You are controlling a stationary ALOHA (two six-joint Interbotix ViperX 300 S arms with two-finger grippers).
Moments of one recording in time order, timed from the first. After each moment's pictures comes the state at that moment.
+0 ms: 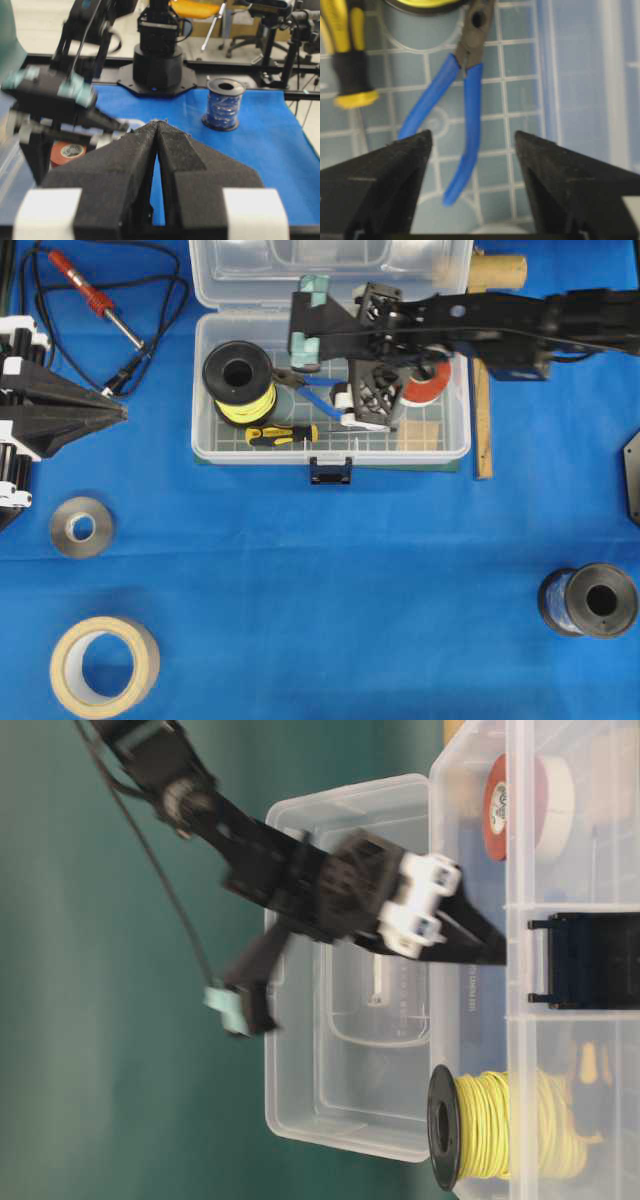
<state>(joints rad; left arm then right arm) 0.00 -0.96 1.19 -0.03 -0.28 0.00 -0.27 0.26 0.30 -0.08 0.51 0.05</state>
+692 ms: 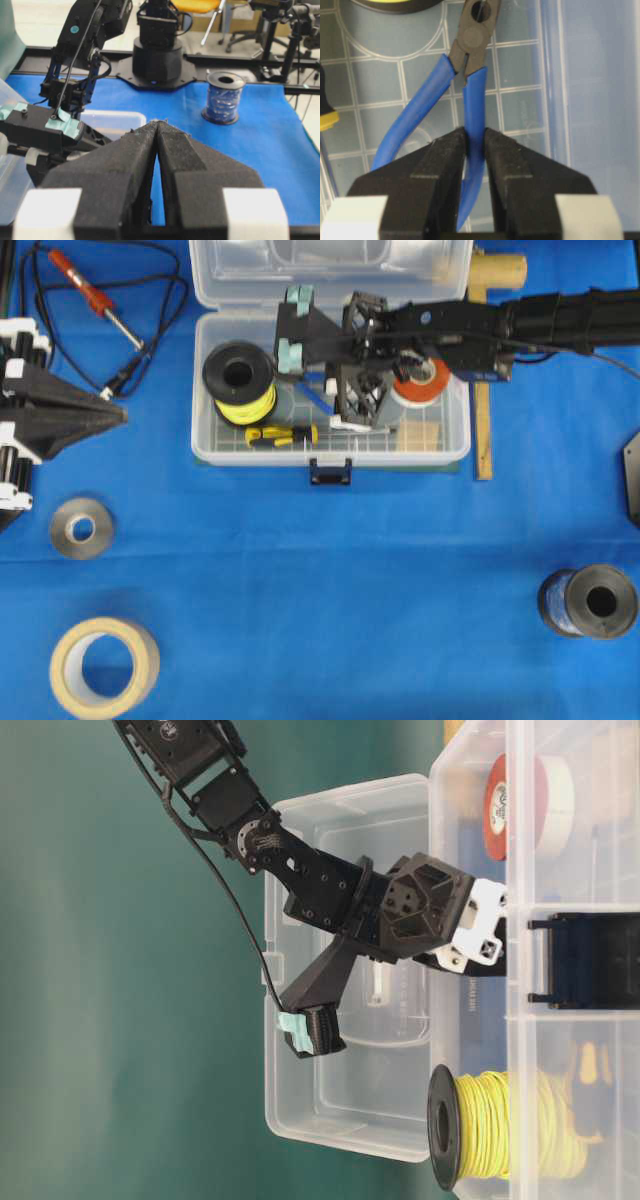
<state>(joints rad) 0.00 -0.96 1.20 -0.04 -0.27 -0.01 -0.28 0.34 0.28 -0.08 0.50 0.05</state>
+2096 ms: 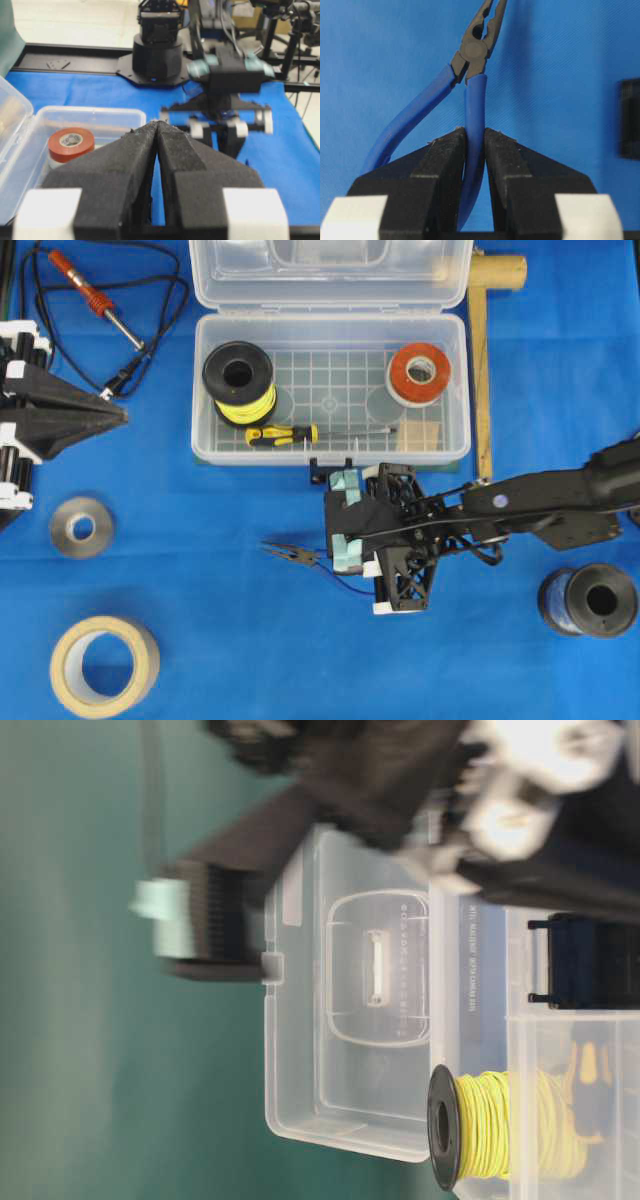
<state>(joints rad) 0.00 -0.96 1.20 -0.04 -0.27 -0.01 0.20 0.17 0.50 -0.08 0.28 0.43</state>
